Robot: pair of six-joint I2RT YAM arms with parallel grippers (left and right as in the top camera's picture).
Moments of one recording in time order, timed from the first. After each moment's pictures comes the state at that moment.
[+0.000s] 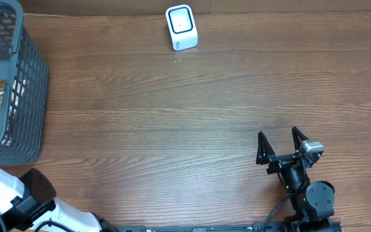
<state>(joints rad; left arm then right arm) 0.65 1.86 2.63 -1.52 0.39 -0.01 0.18 0.01 0.02 -0.04 -0.02 0.23</state>
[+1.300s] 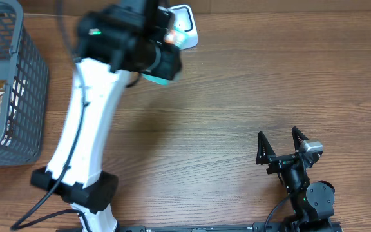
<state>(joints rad) -0.43 1.91 2.33 -1.54 0.08 -0.15 0.18 0.01 0.02 -0.04 -0.02 0.23</state>
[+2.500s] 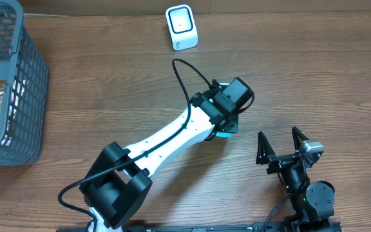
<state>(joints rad) -0.84 1.94 1.53 -0.79 -0.09 -0.72 0.18 0.01 0.02 -0.04 -0.02 0.23</state>
